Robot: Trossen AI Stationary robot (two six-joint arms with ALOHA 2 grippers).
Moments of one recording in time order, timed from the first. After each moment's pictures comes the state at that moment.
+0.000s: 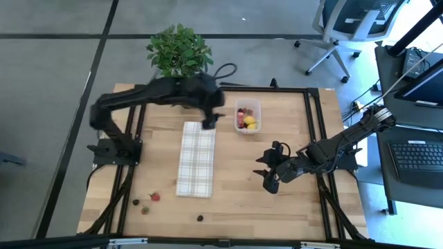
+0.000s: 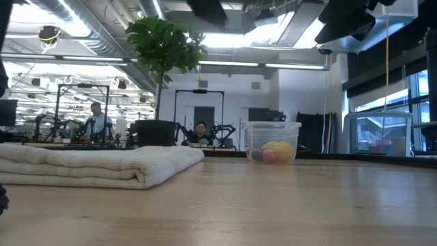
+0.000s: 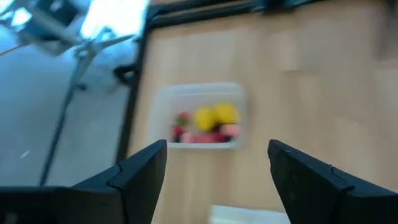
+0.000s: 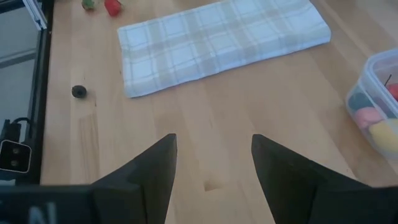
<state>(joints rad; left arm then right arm) 0.20 1.64 1.80 -0.90 -0.09 0.27 0.52 1.28 0.97 -0.52 0.47 0.67</state>
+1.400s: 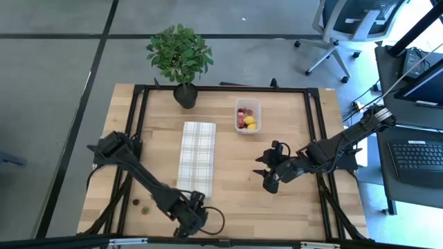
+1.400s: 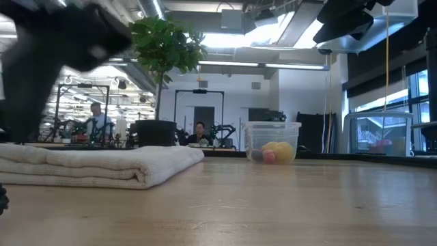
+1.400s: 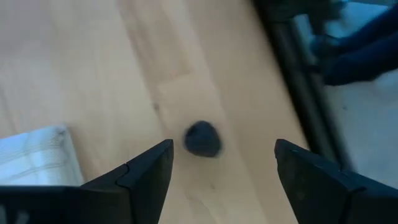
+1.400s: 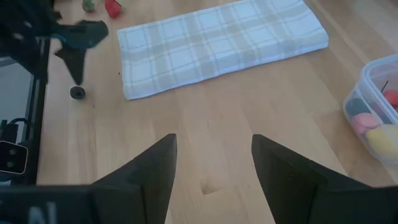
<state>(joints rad) -0.69 1.94 1.33 -0.51 -0.08 -0.36 0.52 1.28 0.97 -0.51 0.48 0.65</state>
